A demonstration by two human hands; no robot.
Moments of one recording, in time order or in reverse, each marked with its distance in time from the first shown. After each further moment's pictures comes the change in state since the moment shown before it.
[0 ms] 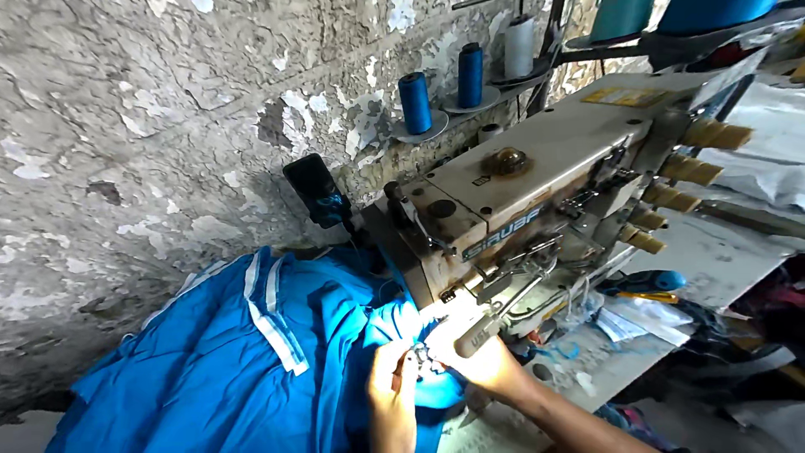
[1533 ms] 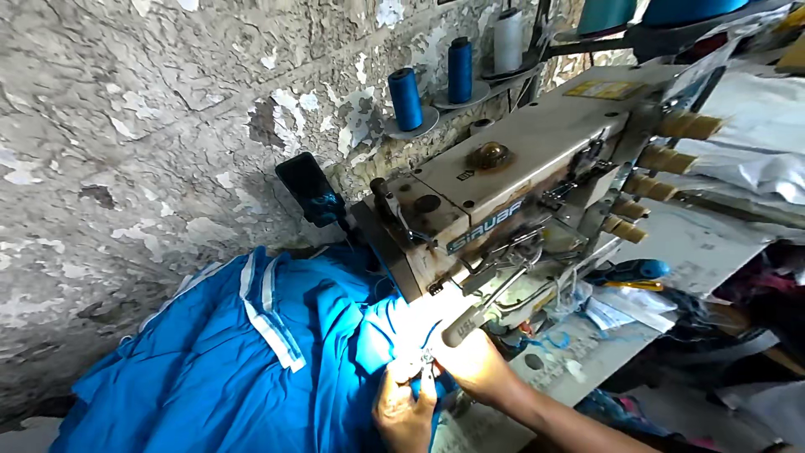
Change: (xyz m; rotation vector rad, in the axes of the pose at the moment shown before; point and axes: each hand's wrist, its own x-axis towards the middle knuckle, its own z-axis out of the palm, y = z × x) left_hand -0.025 -0.027 0.012 -0.068 0.102 0.348; right_hand -0.009 -0.016 0.004 -0.258 -0.018 0.140
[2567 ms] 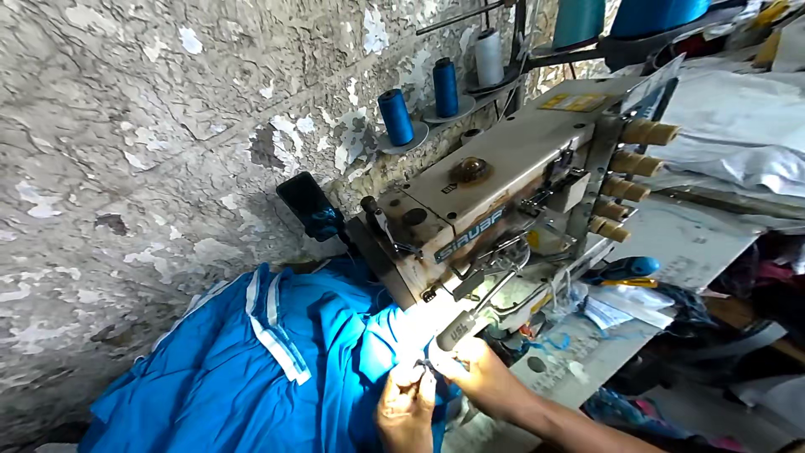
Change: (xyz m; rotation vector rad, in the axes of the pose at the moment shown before) left_hand 0.007 0.025 0.004 -0.154 -0.009 -0.215; right_hand -0.008 -0.015 -0.009 0.168 -0.082 -0.063
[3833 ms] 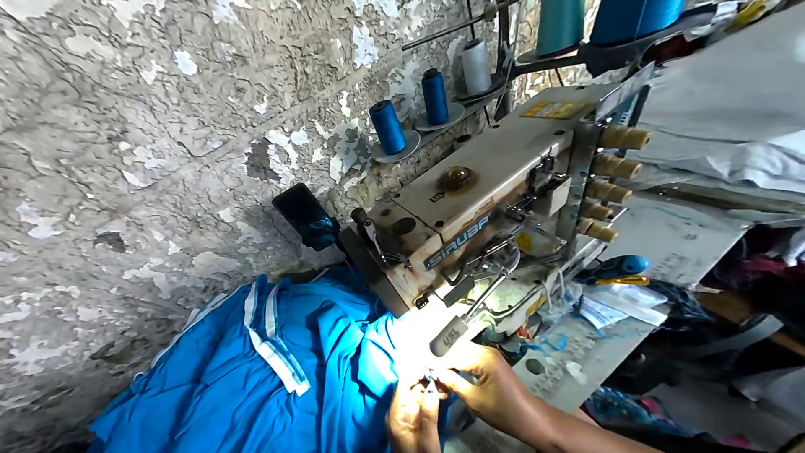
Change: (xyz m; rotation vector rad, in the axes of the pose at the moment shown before) left_hand -0.005 0.004 -0.003 0.109 -0.172 -0.027; right_hand -0.008 0.022 -0.001 -0.228 0.154 -0.355
